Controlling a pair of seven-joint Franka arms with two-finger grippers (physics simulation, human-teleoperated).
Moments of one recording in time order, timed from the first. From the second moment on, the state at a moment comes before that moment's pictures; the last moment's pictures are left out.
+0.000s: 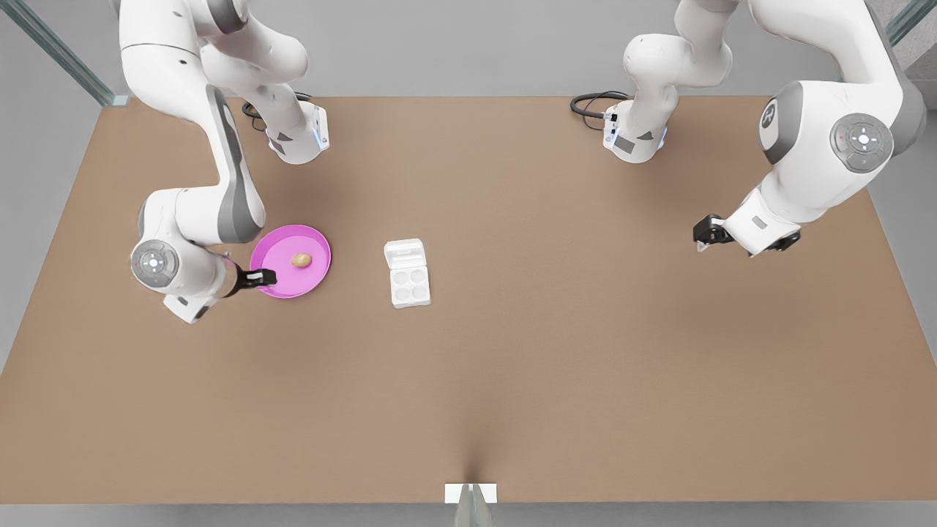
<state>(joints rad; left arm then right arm) -0.18 0.05 0.07 -1.59 0.03 1.60 0.03 0.13 0.21 -0.02 -1.87 0.00 1.80 -0.05</state>
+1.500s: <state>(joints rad) -0.16 0.08 0.07 -1.59 0.03 1.61 0.05 0.06 0.00 0.12 -2.64 0.02 2.62 0.02</state>
